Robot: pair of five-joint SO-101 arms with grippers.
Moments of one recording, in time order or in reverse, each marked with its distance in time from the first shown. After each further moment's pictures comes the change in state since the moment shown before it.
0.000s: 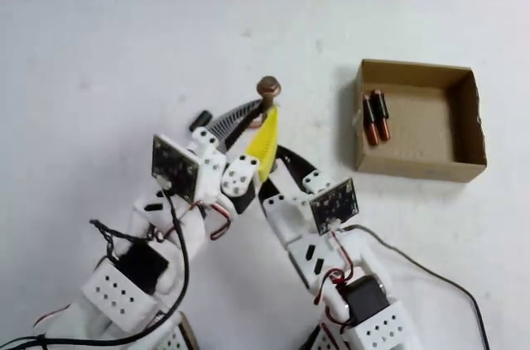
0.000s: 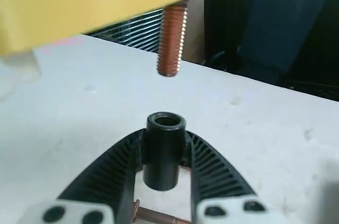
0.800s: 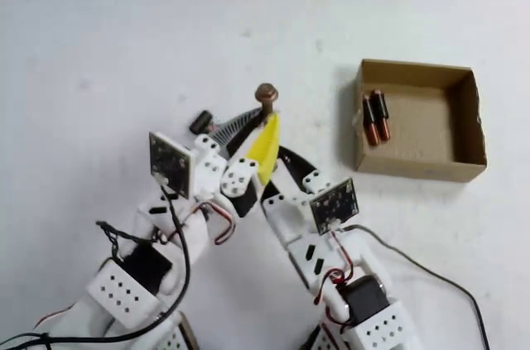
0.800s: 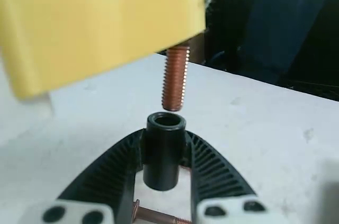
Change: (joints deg) left arm 0.0 0.0 3.7 -2.0 7.5; right arm 0.0 0.0 0.0 0.0 0.0
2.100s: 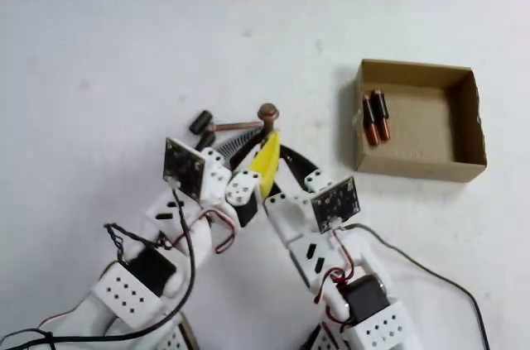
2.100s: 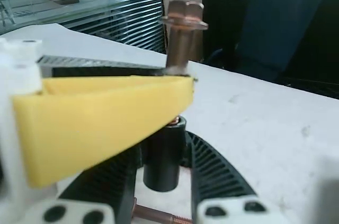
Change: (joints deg) left arm 0.1 -0.1 6.1 1.0 0.0; right arm 1.6 0.0 0.0 0.1 0.0
